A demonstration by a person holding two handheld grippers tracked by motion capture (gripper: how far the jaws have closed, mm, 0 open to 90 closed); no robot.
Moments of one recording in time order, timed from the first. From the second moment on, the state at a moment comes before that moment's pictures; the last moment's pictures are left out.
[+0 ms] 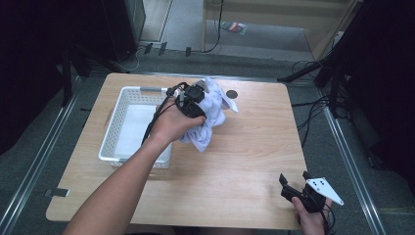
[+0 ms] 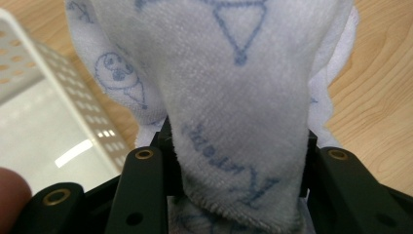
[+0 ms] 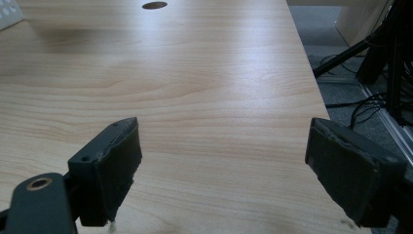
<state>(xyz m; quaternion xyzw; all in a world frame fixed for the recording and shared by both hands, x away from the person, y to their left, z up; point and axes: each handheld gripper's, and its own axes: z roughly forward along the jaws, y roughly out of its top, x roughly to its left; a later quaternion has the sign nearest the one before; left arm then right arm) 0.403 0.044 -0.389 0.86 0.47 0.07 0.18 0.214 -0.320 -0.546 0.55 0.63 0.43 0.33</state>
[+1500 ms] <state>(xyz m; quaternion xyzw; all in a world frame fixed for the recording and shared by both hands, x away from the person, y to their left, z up) 0.401 0.015 -0.463 0.85 0.49 0.00 0.19 0.214 -0.319 -0.546 0.55 0.64 0.43 0.32</state>
